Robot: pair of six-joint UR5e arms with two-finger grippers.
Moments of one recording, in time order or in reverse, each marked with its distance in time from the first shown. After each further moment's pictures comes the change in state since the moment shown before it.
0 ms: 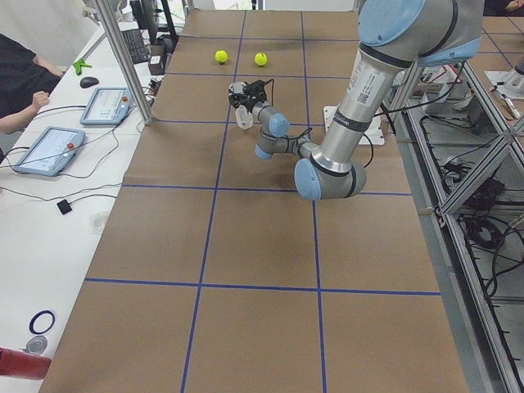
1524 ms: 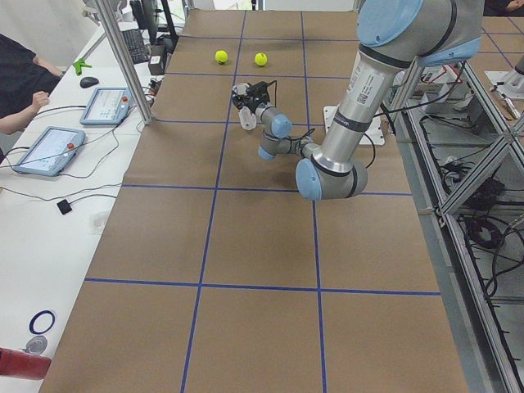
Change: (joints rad) left arm 0.021 0.002 0.002 -0.004 0.002 0.005; right arm -0.002 0.003 -0.008 -0.002 0.000 0.003
